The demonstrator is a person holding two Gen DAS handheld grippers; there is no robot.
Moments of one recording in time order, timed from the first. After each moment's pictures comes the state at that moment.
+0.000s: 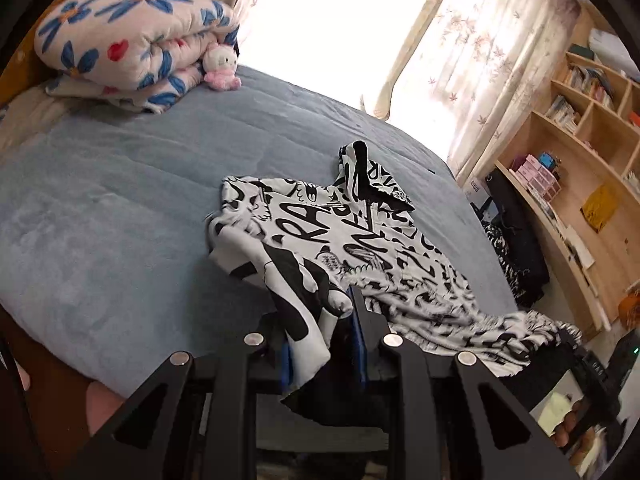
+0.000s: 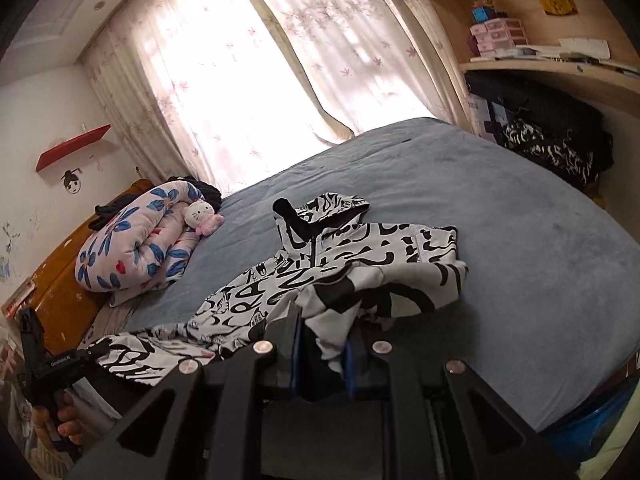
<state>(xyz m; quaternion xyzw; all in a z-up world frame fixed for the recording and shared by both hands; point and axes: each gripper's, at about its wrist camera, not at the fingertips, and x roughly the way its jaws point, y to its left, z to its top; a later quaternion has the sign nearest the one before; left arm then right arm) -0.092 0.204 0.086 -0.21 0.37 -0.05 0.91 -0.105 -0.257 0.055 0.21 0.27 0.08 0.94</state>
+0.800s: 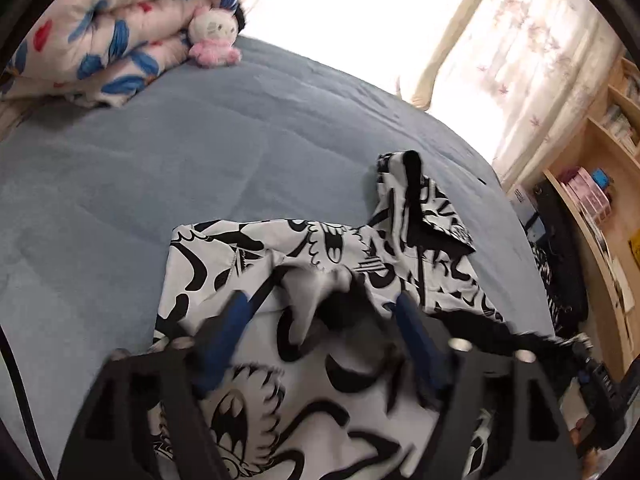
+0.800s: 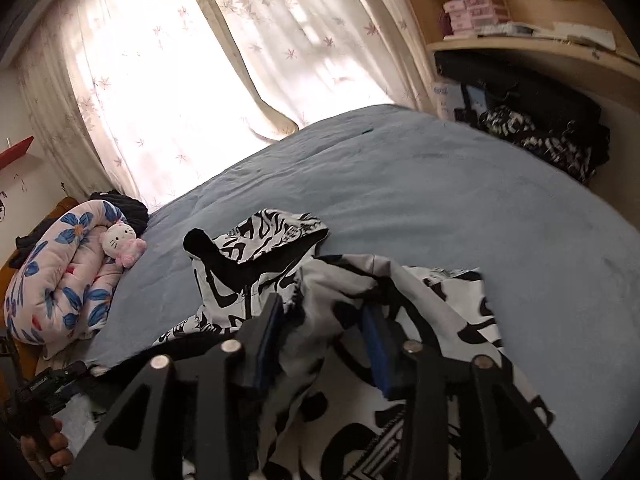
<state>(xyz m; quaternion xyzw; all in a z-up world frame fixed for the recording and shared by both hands) 0.193 0.196 0.016 -0.22 0.40 -0.01 0.89 0.140 -0.242 -0.006 0.22 0.31 -0.01 0.93</state>
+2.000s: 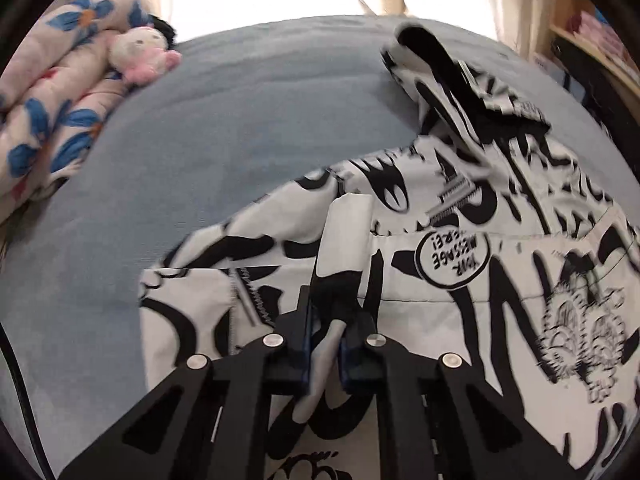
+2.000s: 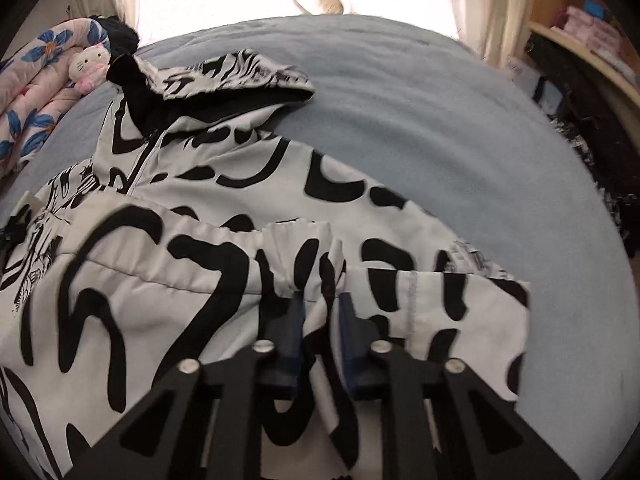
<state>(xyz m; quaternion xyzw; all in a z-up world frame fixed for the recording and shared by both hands) 0.275 0.162 -0.080 0.02 0.46 0.01 0.89 0.238 -0.246 -0.119 -0.01 0.45 0.00 0.90</state>
